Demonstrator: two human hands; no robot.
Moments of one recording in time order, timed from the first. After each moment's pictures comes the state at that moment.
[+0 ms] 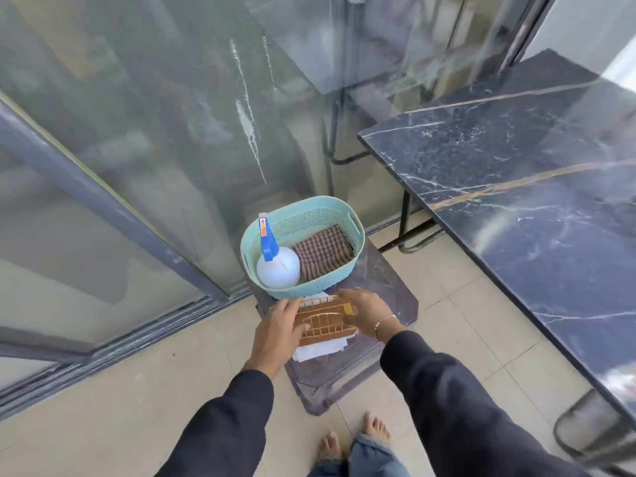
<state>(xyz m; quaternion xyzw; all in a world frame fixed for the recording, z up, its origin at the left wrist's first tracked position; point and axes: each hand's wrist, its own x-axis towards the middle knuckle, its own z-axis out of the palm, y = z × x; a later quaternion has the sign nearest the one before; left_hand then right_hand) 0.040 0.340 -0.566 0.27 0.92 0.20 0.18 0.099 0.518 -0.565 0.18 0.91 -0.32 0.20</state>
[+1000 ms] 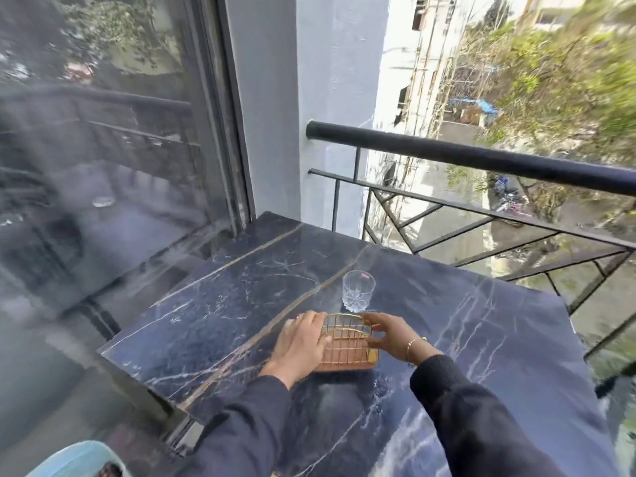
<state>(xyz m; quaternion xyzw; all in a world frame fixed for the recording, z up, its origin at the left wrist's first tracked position) 0.143 0.782 -0.392 0.67 0.73 0.10 0.07 0.317 0.866 -0.367 0.48 0.80 -0.36 -0.03</state>
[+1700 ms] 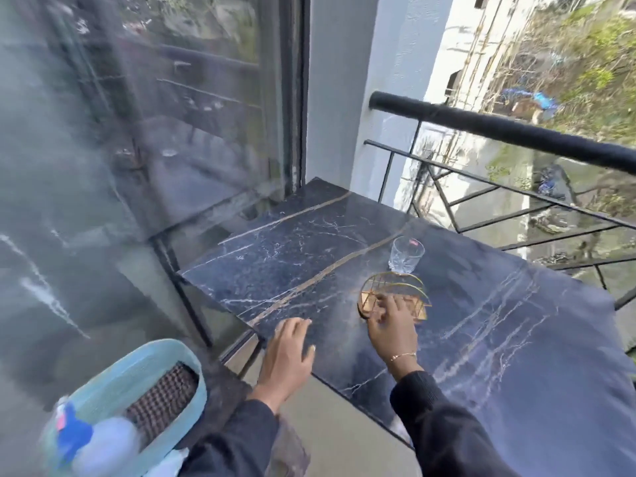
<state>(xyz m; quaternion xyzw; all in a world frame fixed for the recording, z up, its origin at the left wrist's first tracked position) 0.105 0.640 -0.437 0.58 0.77 0.25 0.05 0.254 0.757 -0.405 0.54 0.76 -0.23 -0.28</state>
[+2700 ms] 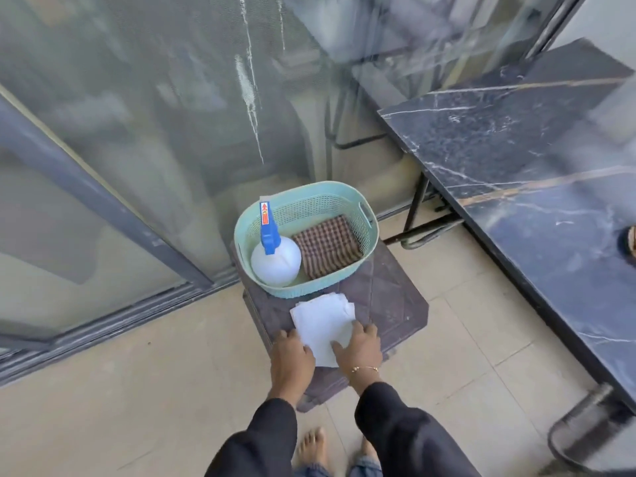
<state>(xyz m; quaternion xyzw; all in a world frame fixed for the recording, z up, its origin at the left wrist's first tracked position) 0.050 0.365 -0.624 0.07 0.94 0.18 0.29 0.098 0.466 -0.623 0.44 0.82 -0.31 0.21</state>
